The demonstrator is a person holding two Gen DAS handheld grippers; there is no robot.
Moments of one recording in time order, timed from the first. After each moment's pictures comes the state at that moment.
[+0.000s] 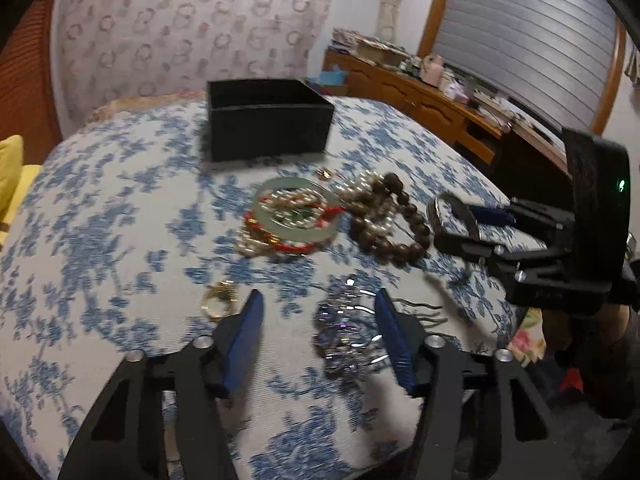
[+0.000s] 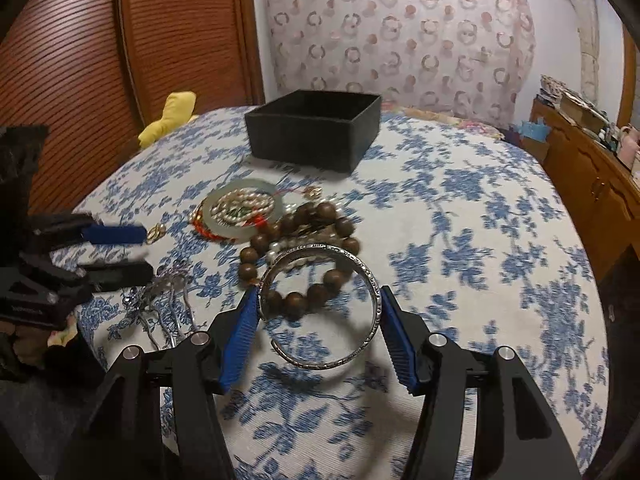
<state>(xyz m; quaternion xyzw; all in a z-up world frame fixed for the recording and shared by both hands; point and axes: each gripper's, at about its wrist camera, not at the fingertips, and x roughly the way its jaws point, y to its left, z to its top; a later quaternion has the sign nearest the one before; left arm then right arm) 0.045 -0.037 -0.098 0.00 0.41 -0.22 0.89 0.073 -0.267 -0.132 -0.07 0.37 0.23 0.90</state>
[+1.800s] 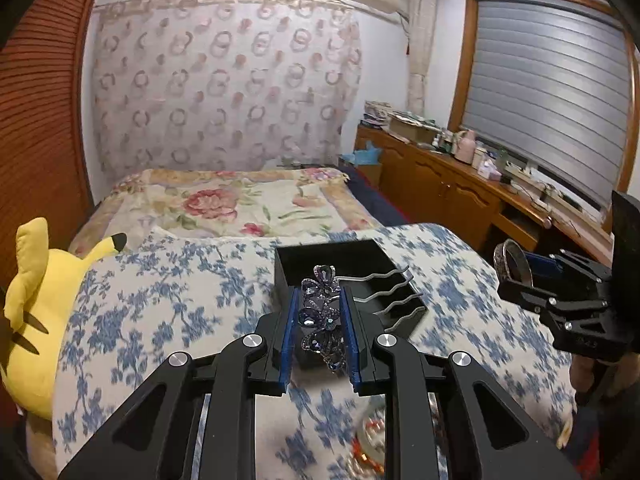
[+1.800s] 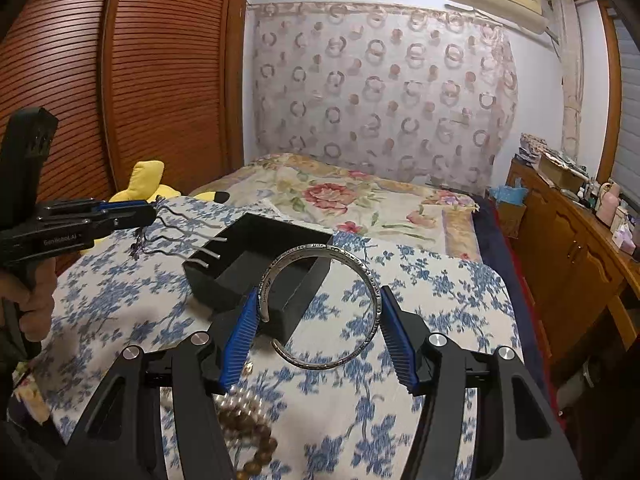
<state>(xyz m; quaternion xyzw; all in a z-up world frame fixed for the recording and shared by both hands) 0.172 0.008 -0.002 -0.02 0.28 -0.16 0.95 0.171 -0.256 -0.047 -0.09 0.27 0.20 0.94</state>
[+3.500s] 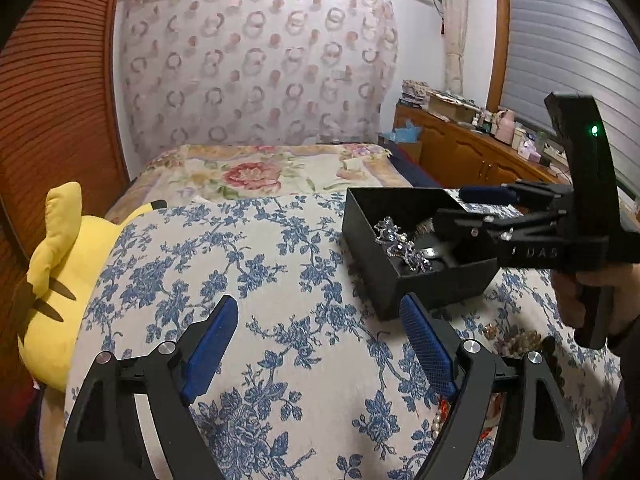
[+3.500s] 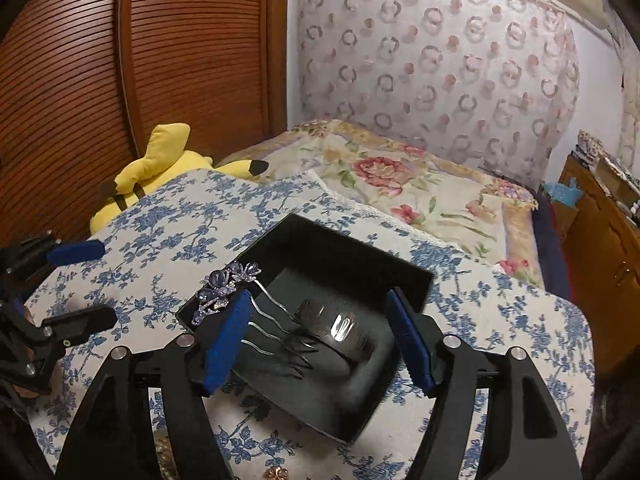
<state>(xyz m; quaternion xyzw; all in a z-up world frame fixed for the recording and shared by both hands) 0.164 0.045 -0.052 0.00 0.32 -0.09 0.94 0.260 -0.168 -0.077 -0.12 0.33 0.28 0.90</state>
